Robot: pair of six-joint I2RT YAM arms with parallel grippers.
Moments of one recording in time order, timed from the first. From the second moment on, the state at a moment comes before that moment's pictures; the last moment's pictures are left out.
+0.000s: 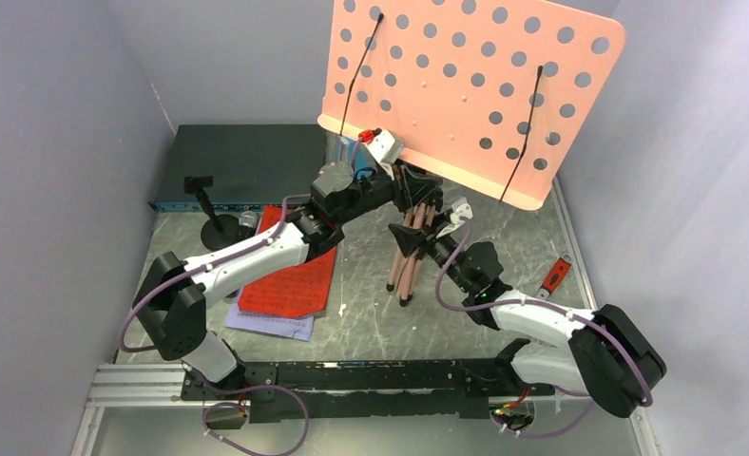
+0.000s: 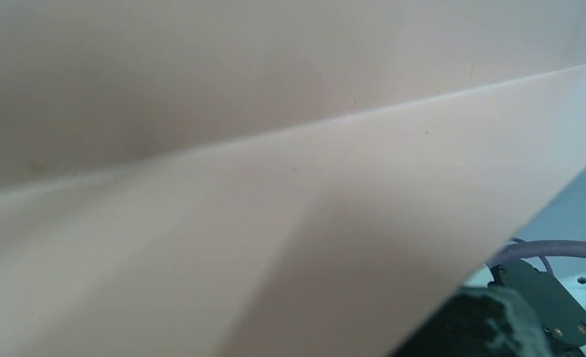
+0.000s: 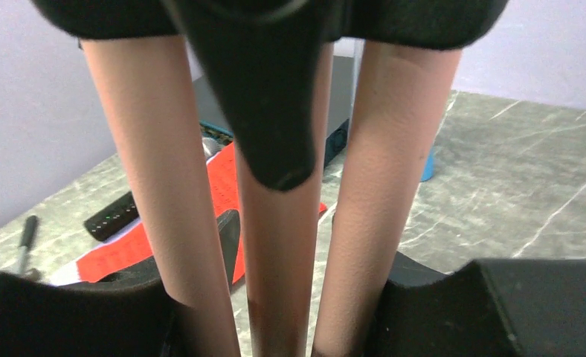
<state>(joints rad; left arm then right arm) -0.86 1.56 1.24 0.54 0.26 -0.29 0.64 1.16 0.34 1.00 -0.06 0.24</state>
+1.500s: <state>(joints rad) -0.82 2.16 1.64 0.04 0.33 -0.51 0.65 1.65 0.12 1.26 0.08 1.20</state>
